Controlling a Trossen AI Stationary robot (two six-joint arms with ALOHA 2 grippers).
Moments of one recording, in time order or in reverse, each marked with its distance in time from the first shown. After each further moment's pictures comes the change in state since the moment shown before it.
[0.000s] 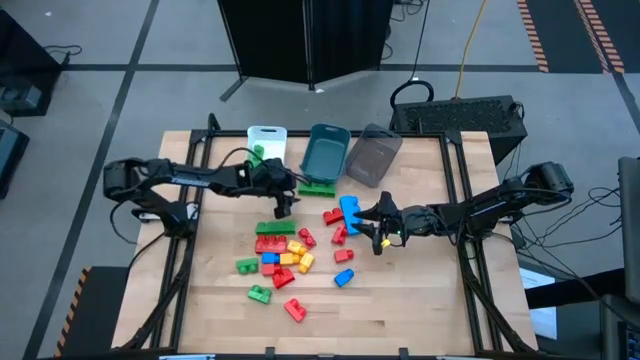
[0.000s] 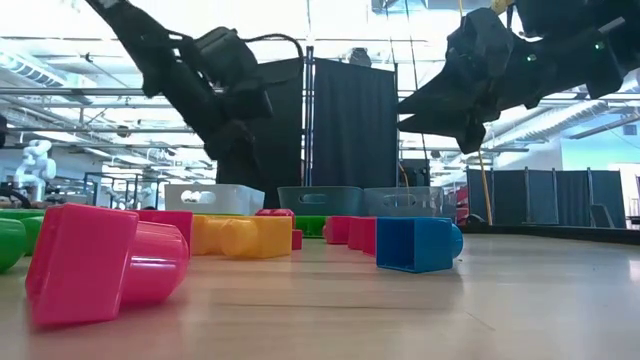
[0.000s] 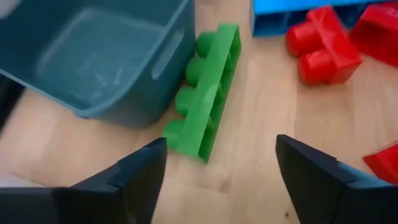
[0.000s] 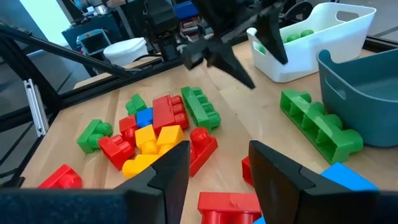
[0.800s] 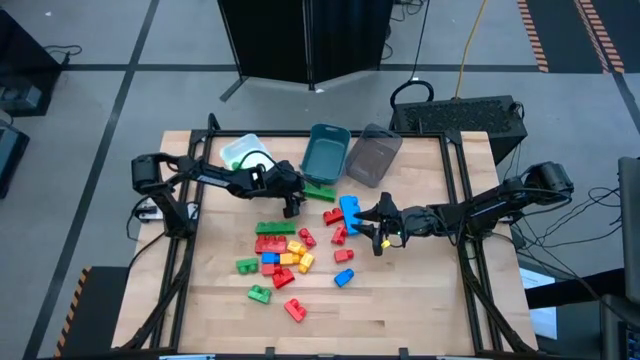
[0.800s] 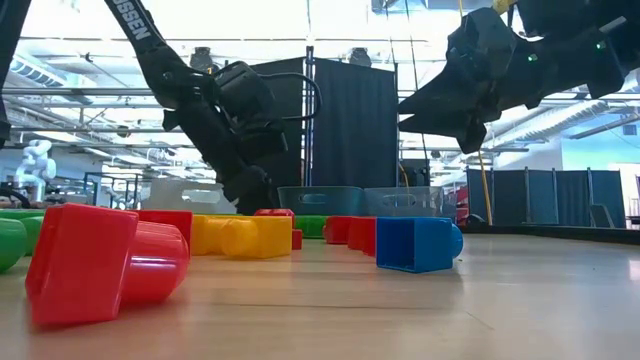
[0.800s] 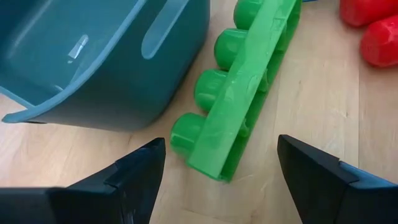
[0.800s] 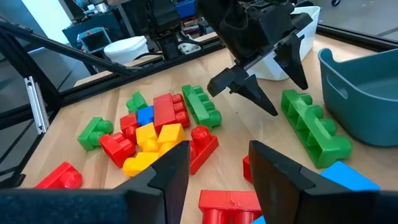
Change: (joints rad) left arm 0.028 0.212 0.018 0.164 -0.031 0.030; right arm 0.005 0.000 0.000 -0.004 0.000 -0.004
